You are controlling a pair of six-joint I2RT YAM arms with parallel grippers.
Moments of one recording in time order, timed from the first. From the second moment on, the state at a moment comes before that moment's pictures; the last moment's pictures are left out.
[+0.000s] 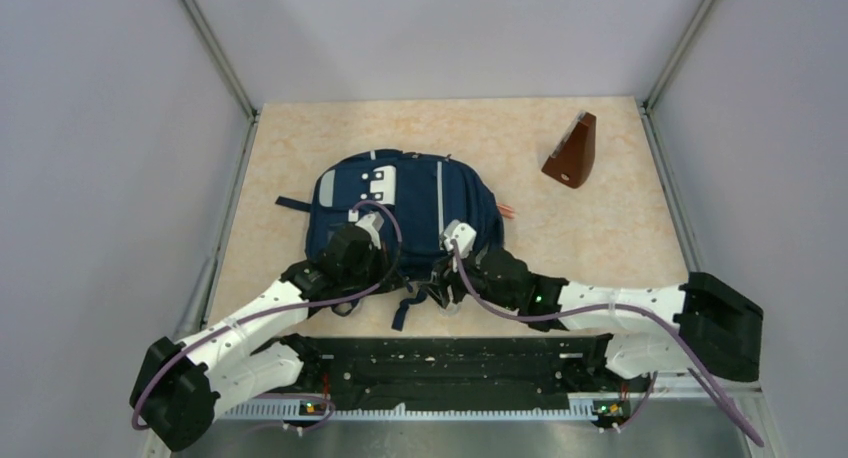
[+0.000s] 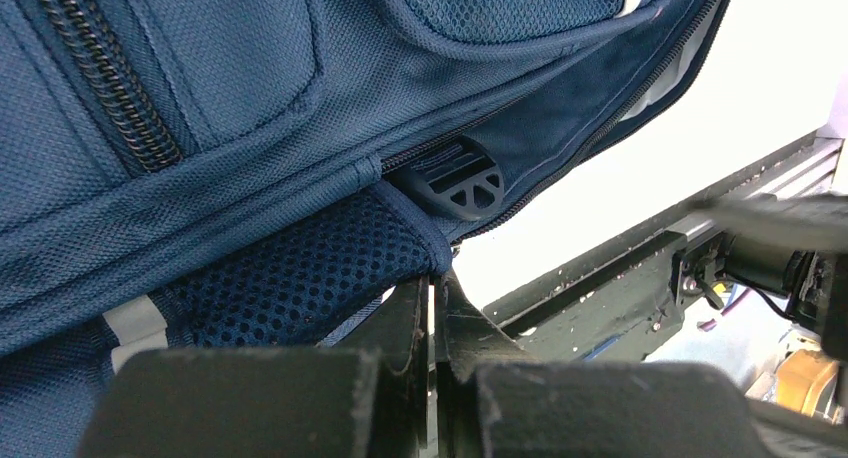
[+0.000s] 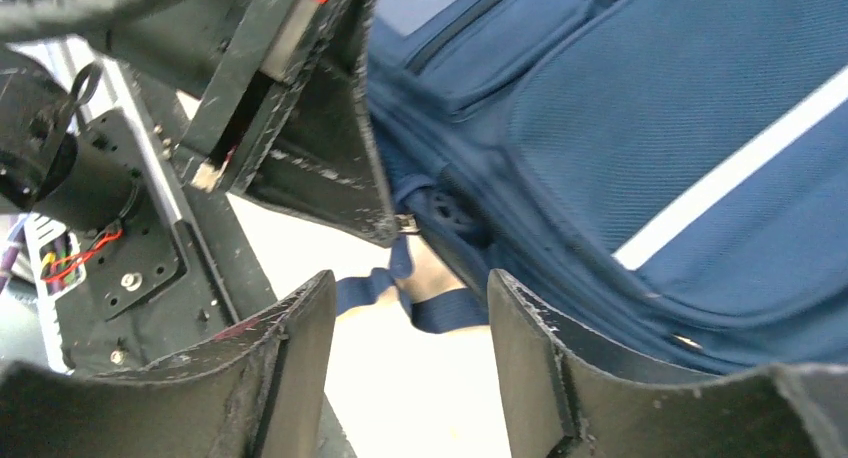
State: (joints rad) left arm -0.65 0.96 0.53 -0.33 0.18 -0.75; right arm 1.12 1.20 0.55 0.39 0.10 0.20
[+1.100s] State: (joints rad) left arm -0.64 0.92 0.54 -0.36 0.17 -0.76; right arm 1.28 1.69 0.68 0.59 0.40 0.30
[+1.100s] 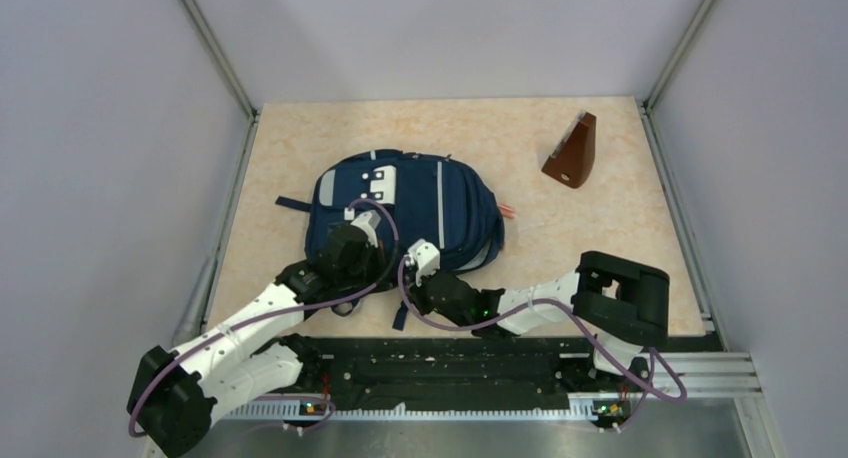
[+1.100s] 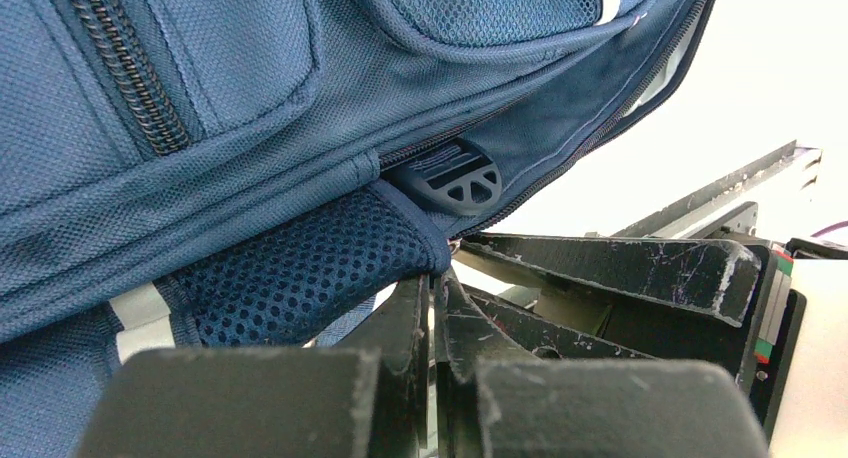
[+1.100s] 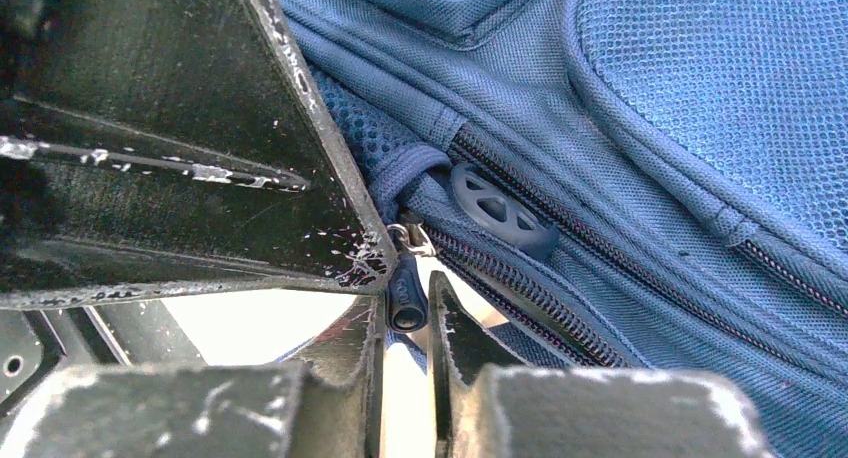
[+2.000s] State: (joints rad) left arm -0.64 0.64 0.50 -0.46 -0.14 -0.79; right arm 1.28 1.66 0.67 0.51 0.40 0.48
